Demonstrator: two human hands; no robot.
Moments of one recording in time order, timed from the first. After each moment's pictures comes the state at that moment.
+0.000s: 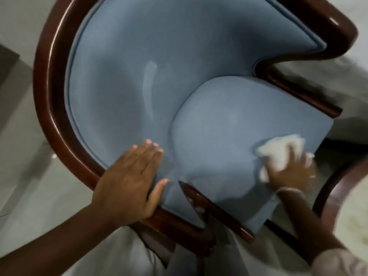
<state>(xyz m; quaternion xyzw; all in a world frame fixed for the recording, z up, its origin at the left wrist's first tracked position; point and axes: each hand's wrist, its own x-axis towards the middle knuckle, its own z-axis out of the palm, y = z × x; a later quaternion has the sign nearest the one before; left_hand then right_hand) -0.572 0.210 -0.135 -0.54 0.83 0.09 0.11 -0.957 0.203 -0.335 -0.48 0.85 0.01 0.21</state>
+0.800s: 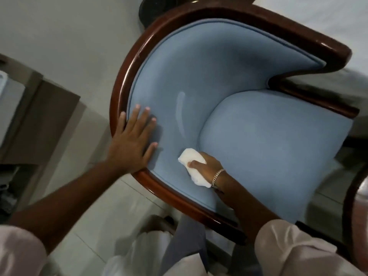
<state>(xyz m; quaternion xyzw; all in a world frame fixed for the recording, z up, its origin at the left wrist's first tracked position) -0.456 0.096 -0.091 -0.52 0.85 0.00 0.13 -0.685 0.152 -0.220 -0.35 0.62 -0.12 0.69</state>
